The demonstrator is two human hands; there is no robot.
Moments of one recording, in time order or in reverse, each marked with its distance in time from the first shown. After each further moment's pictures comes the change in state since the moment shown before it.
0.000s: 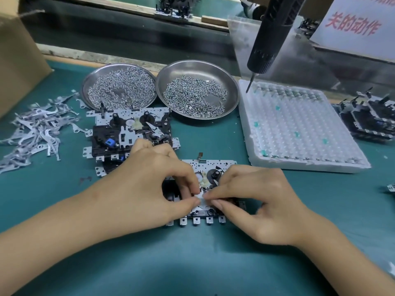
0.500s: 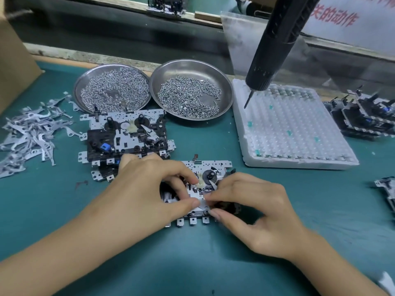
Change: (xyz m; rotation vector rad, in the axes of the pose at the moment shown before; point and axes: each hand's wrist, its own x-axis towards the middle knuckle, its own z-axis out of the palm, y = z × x) left_hand -0.004 0.001 0.011 -0.087 0.090 -0.129; right_hand -0.020 0.001 0.008 -0.009 0.118 0.063
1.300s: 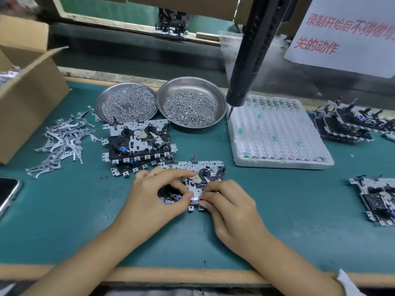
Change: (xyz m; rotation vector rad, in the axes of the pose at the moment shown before) left_hand -0.020 0.009 0.022 -0.122 0.278 -0.033; right_hand -0.015 -0.019 0.030 -0.370 0.200 -0.032
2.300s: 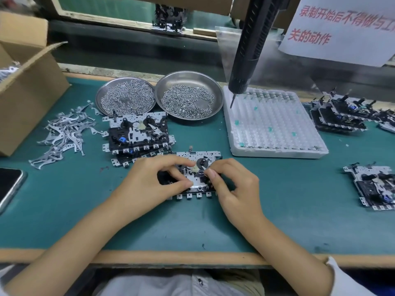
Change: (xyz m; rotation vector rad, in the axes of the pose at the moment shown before) left_hand 0.009 -0.001 -0.015 -0.144 -0.226 -0.100; right_hand 0.010 0.000 -0.001 0.349 0.155 0.347
